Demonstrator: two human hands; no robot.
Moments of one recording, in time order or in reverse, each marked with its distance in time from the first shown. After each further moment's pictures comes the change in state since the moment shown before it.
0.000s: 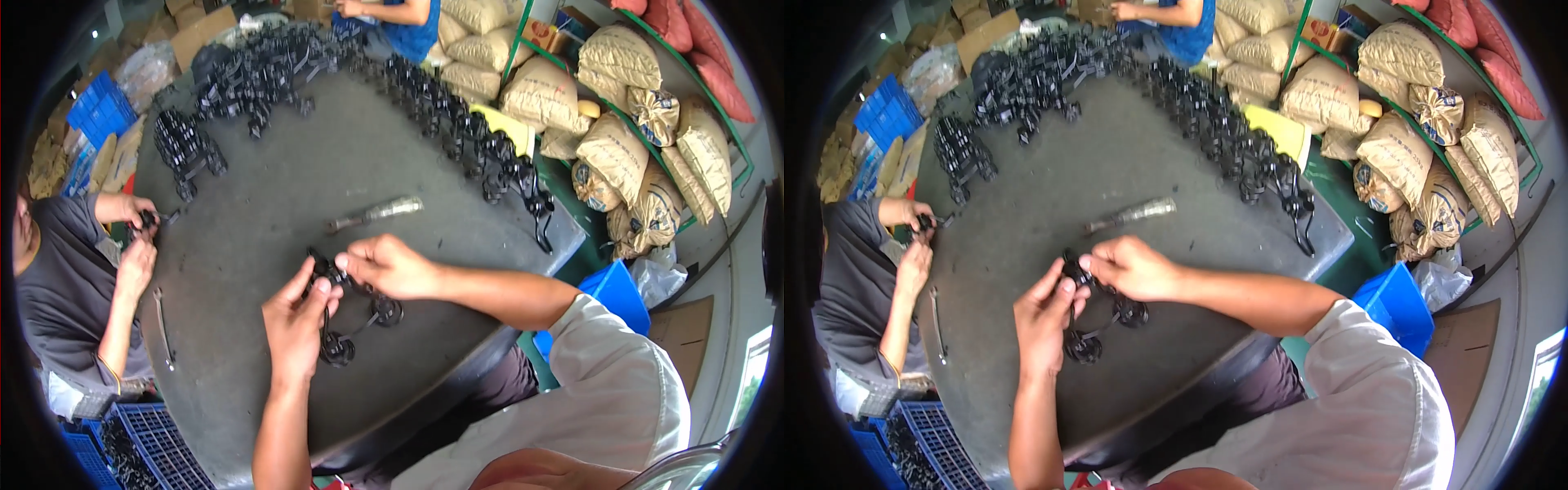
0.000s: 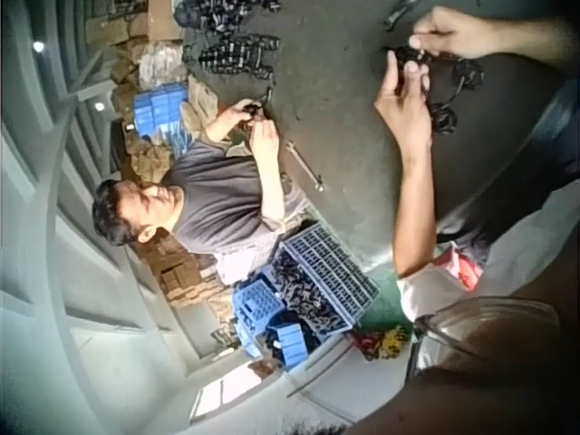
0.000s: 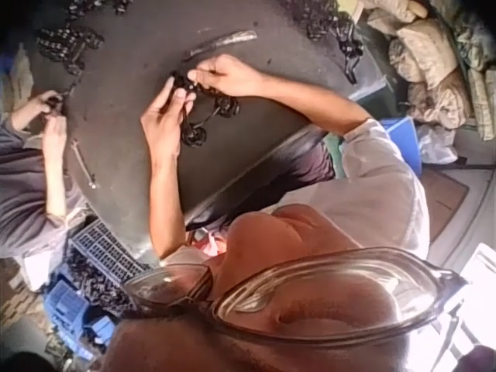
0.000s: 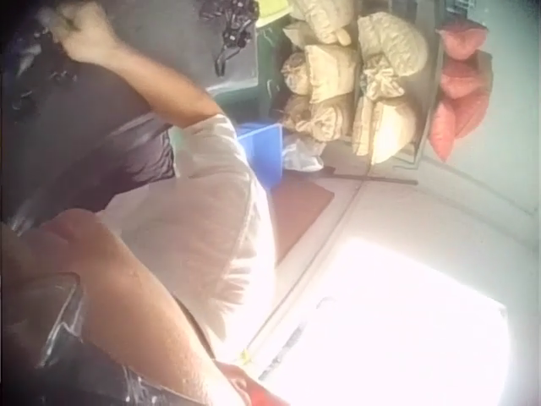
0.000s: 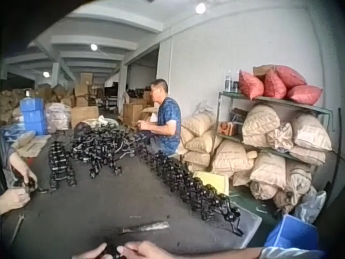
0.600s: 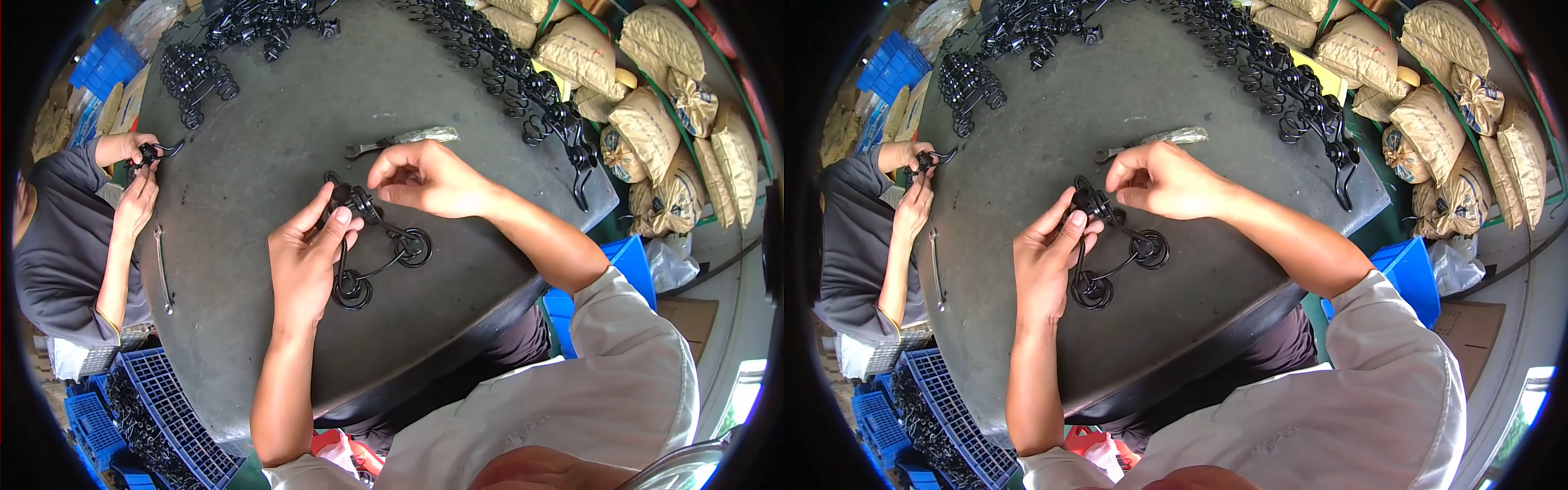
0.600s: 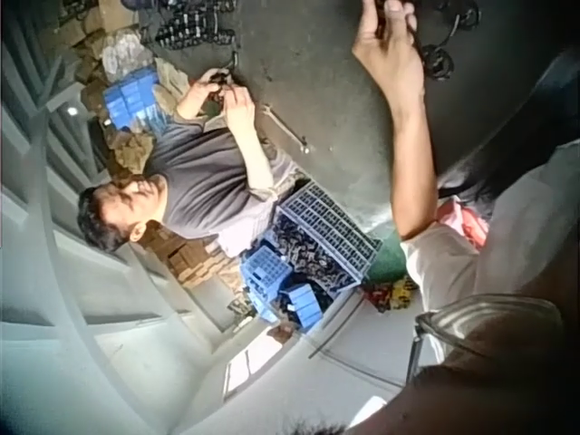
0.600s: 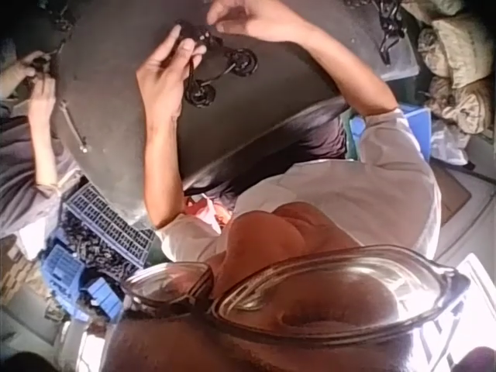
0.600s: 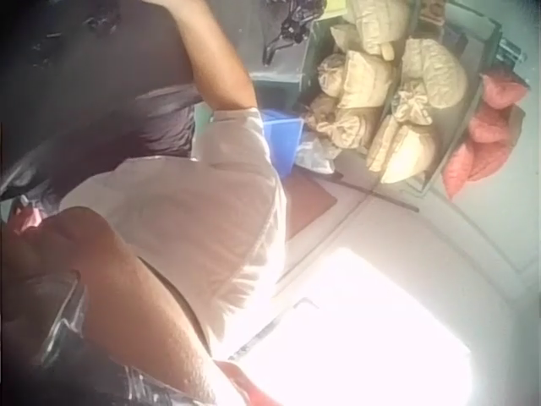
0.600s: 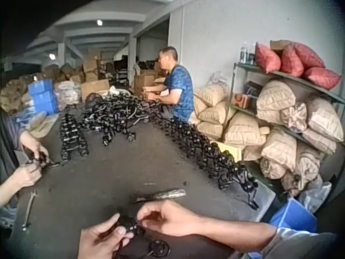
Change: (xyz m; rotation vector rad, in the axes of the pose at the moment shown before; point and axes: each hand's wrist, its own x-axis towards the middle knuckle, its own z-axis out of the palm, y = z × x) left_hand 0.003 0.001 0.004 -0.012 -0.032 0.030; right_hand 0.006 -0.002 -0.035 -0.062 -0.107 -0.027
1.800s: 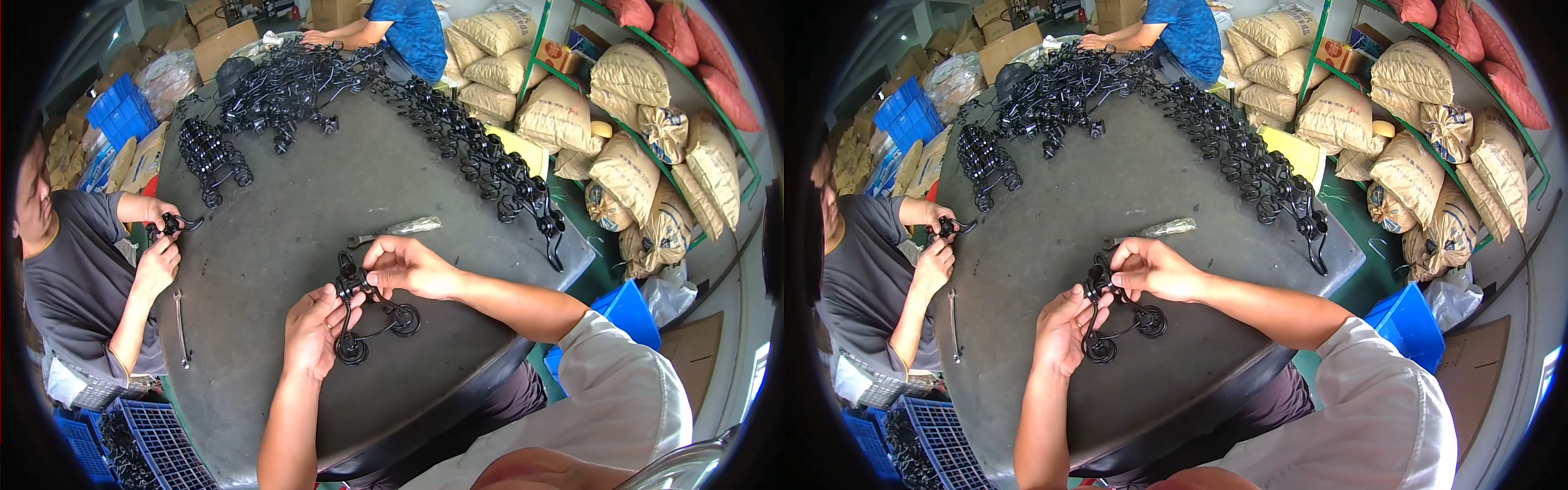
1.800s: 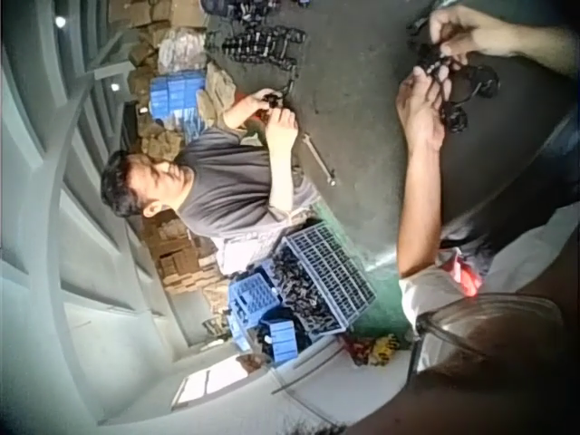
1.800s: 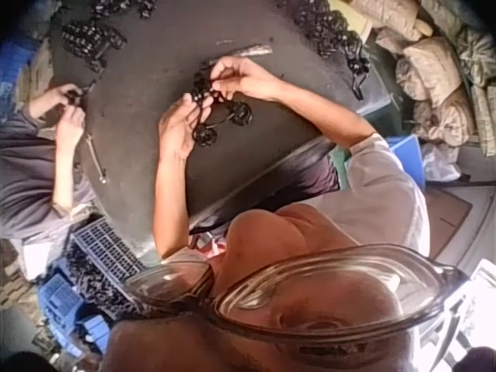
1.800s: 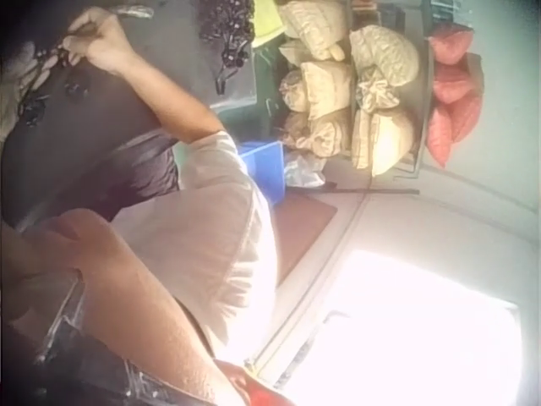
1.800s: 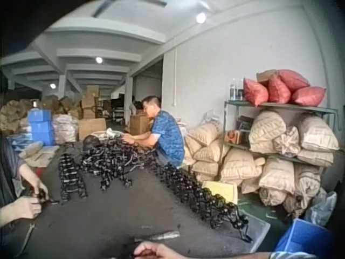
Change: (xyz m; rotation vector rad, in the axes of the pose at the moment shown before) left_hand 0.009 -0.003 -0.015 -0.279 -0.036 -0.238; right_hand 0.004 0.013 0.016 0.563 -0.056 0.036
